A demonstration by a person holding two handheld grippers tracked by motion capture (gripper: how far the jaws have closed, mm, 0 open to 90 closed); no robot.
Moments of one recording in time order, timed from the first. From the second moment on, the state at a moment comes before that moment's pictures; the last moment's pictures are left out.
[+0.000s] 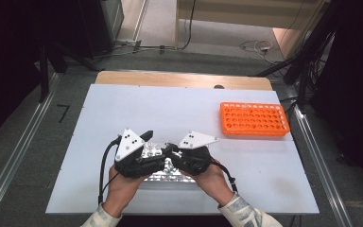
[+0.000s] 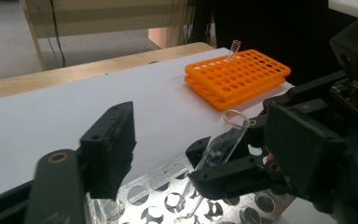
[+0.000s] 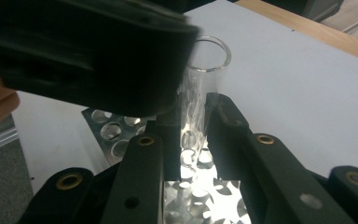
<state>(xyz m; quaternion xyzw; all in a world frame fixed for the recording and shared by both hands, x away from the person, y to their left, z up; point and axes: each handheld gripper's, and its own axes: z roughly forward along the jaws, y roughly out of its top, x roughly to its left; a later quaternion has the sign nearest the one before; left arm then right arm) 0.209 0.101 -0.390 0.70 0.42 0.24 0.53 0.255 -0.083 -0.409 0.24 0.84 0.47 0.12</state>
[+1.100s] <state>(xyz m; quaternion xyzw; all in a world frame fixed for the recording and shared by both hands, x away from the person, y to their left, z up) 0.210 0.104 -0.386 0.69 0.40 0.28 0.53 0.258 -0.079 -0.407 0.24 0.84 0.48 0.11</state>
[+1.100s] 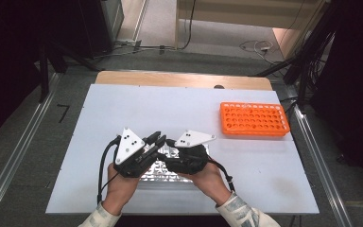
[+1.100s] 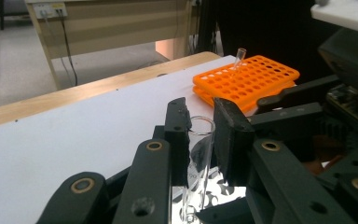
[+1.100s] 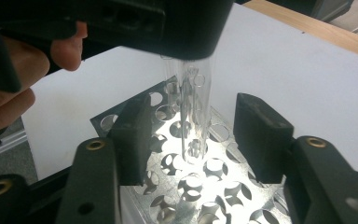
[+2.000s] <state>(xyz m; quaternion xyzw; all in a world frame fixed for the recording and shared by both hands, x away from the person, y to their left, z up) 0.242 0.107 -0.414 0.71 0.43 0.27 0.49 0.263 -0.106 -0.409 0.27 0.83 0.47 0.11</state>
